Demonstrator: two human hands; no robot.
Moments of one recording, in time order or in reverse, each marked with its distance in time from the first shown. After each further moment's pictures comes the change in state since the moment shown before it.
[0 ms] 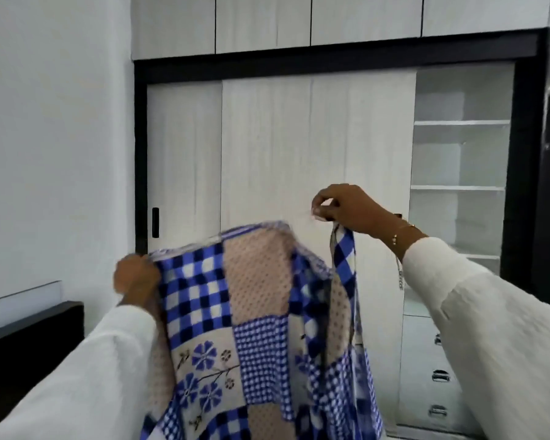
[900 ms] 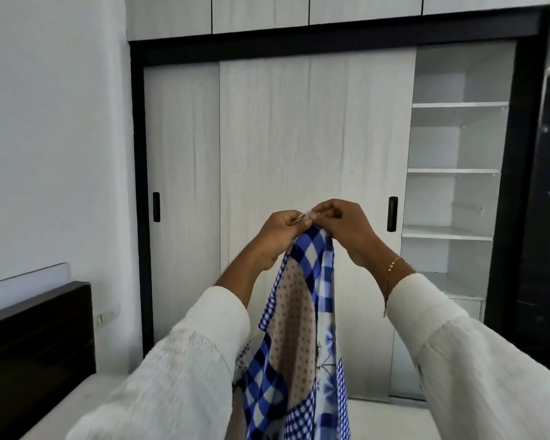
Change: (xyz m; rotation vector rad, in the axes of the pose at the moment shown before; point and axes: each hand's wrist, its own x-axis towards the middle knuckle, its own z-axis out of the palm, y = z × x) left_hand -0.152 0.157 0.021 -0.862 -0.821 0.416; right_hand -0.066 -0.013 0.046 0.741 0.231 0.378
